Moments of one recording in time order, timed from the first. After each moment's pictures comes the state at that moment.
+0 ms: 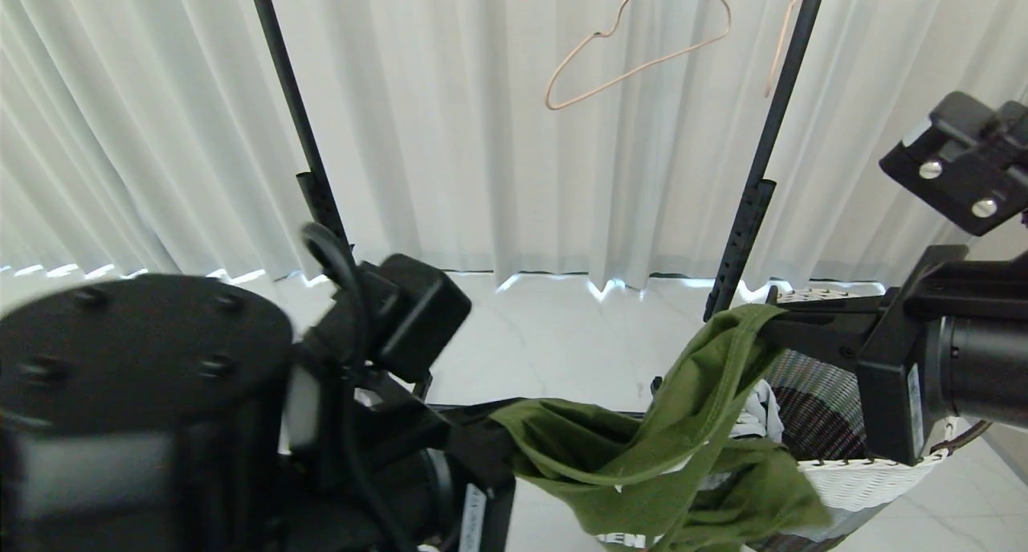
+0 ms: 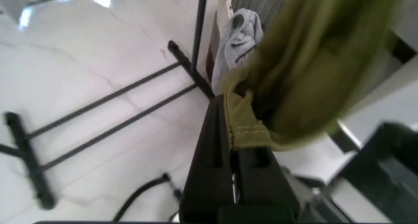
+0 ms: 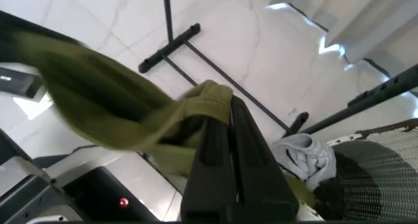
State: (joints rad) left arm -1.03 1.37 -0.78 -0.20 0.24 -0.15; right arm 1.05 1.29 -1.11 0.22 -0.31 0.02
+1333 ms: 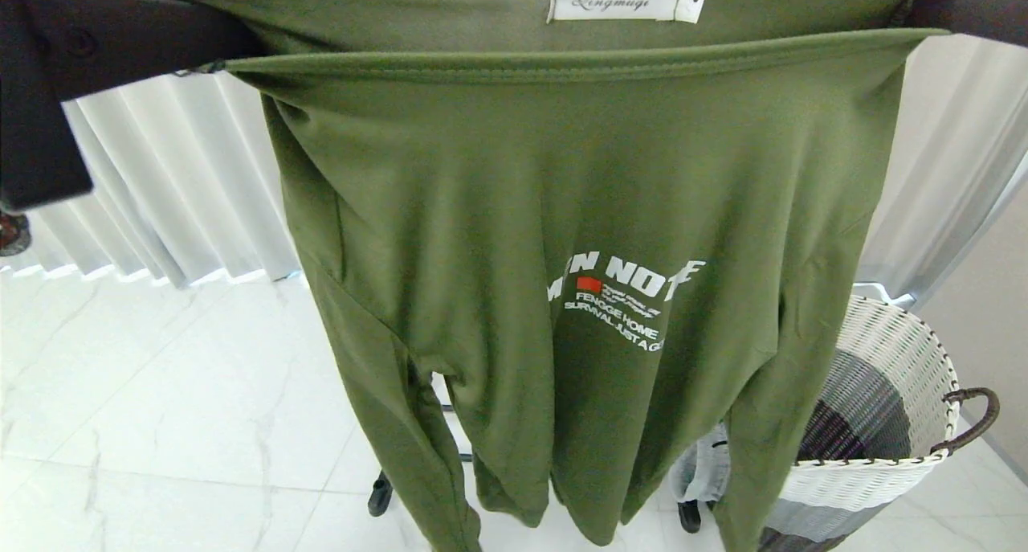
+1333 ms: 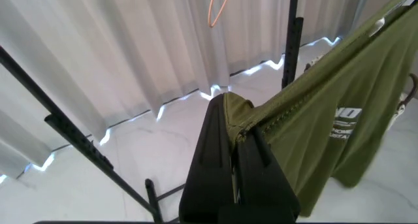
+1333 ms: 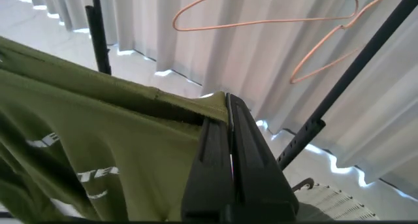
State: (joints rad) left arm -1.02 1.19 -1.35 0.20 0.53 0.24; right arm 0.94 1.26 -1.47 0.18 -0.41 -0.18
